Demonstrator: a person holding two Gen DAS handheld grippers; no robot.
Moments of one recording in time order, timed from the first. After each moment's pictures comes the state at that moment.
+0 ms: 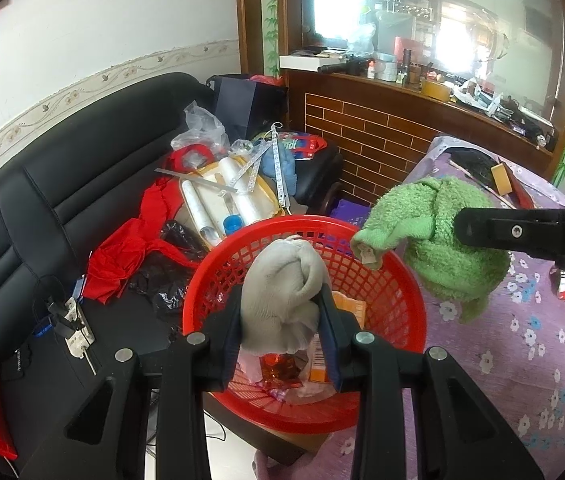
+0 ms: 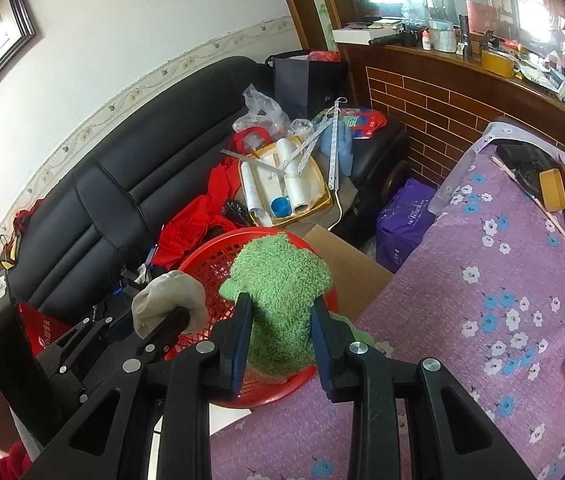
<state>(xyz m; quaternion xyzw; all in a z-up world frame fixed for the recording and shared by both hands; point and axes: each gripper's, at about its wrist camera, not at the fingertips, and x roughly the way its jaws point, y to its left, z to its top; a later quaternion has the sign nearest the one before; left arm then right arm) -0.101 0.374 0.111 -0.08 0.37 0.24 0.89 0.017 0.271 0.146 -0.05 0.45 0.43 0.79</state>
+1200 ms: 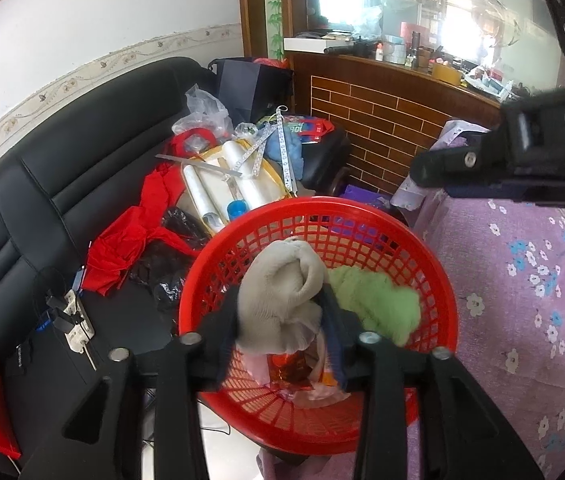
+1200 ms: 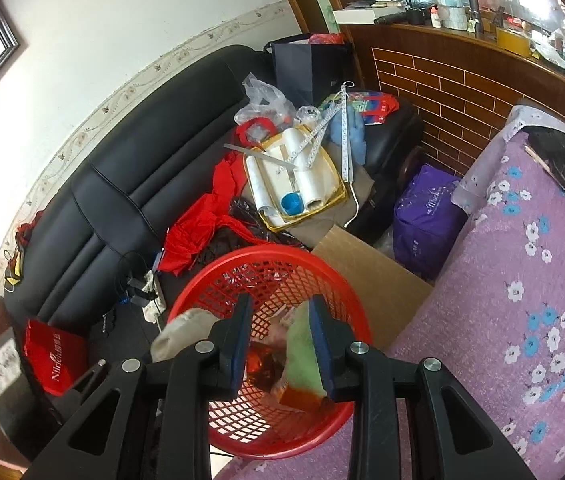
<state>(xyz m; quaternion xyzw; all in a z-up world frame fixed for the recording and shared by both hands) -0.083 0.392 0.088 -0.09 0.39 0.25 0.88 0.048 0.322 0.127 -0.03 0.48 0.43 0.77</state>
